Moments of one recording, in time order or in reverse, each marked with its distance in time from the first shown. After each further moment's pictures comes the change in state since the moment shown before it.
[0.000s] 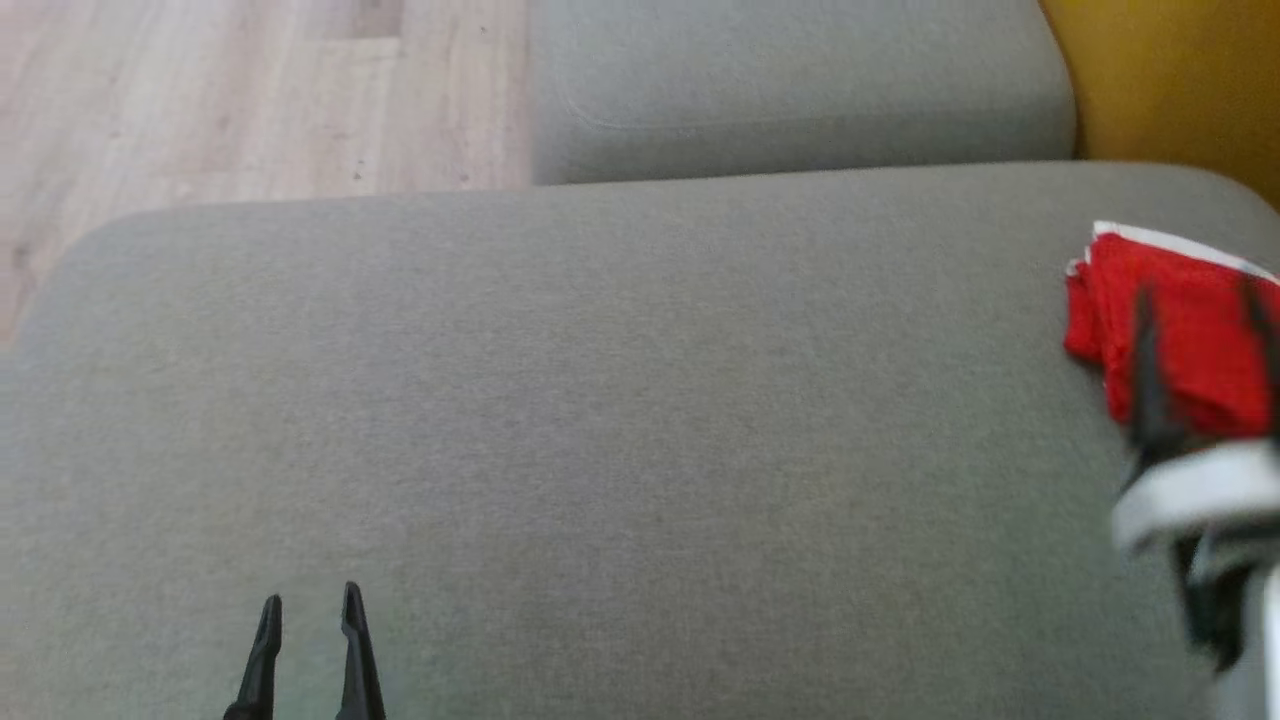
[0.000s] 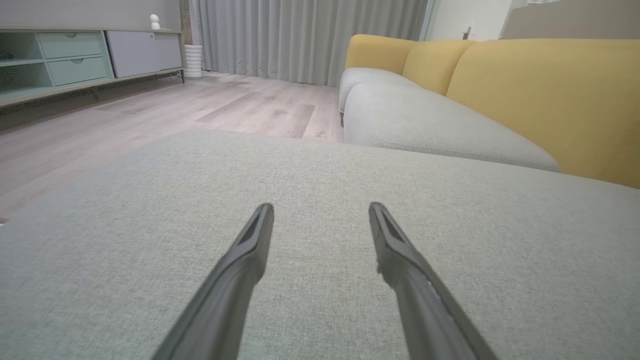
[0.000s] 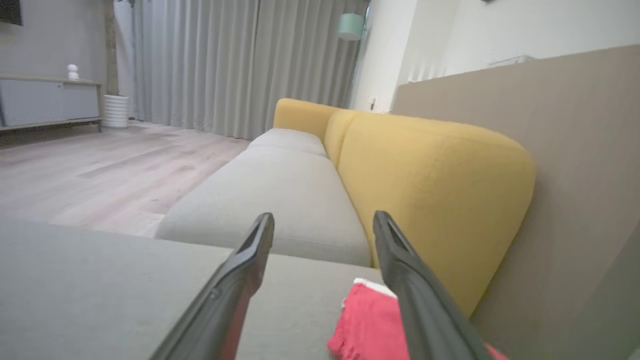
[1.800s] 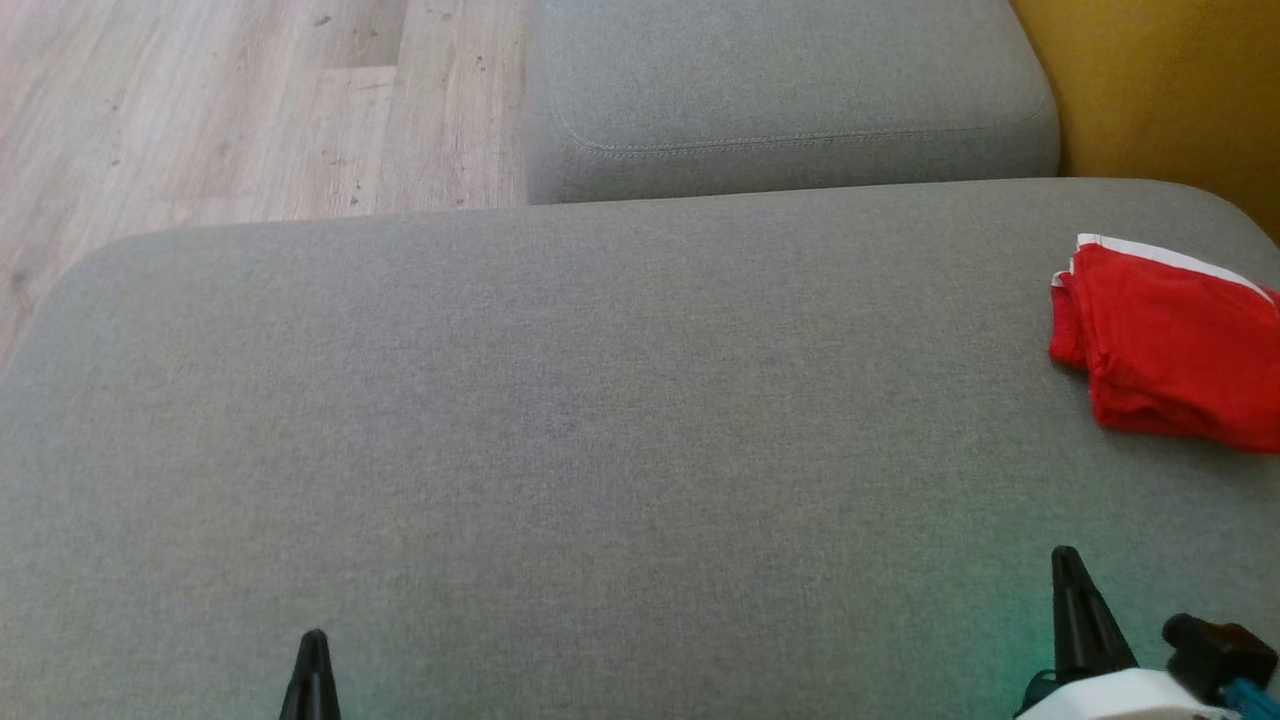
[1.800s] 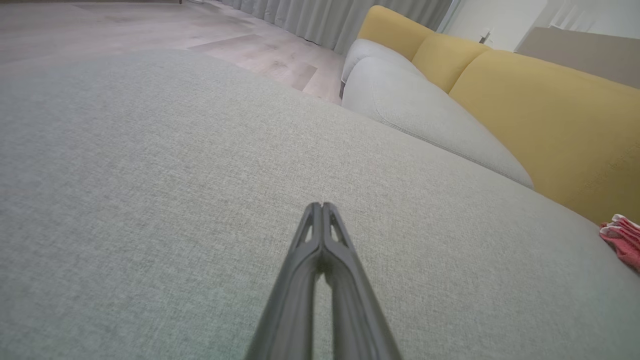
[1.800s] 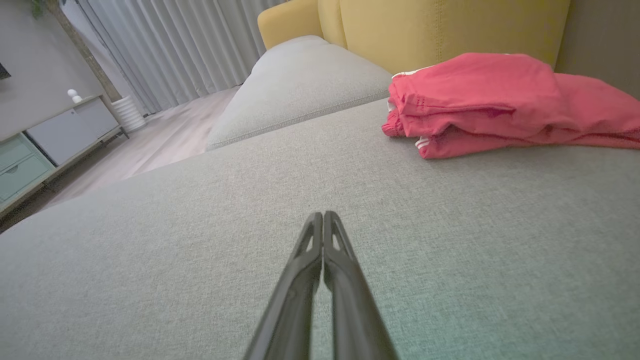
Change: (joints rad) left arm 0.001 -0.002 0.008 0.091 -0.239 -0.105 0.068; right arm 0.279 0.134 0.087 0.294 0.311 0.000 -0.207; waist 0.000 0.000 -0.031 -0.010
